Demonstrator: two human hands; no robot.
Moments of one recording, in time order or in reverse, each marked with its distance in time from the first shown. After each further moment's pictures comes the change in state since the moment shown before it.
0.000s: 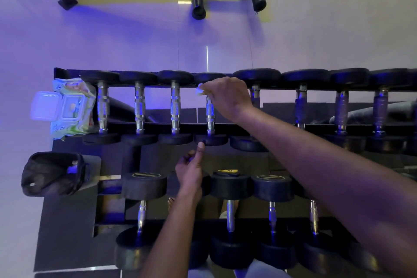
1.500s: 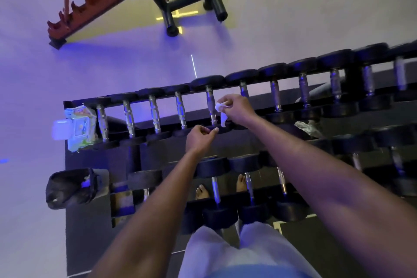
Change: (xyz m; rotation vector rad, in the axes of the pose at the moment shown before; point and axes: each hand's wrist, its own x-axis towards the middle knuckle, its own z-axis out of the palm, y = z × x) left_hand -0.117 0.064 0.086 0.997 -0.267 0.345; right_hand -0.148 0.087 -0.115 0.784 -0.161 0.594
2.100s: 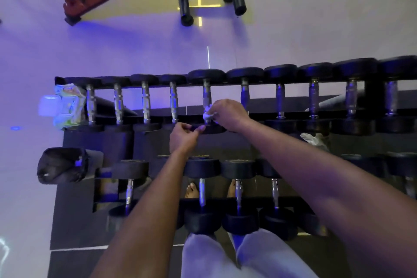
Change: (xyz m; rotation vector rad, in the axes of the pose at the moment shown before) left_hand 0.023 -0.020 0.031 -0.158 0.253 -0.131; right_hand 0.044 0.042 0.019 -0.648 -0.212 -0.404
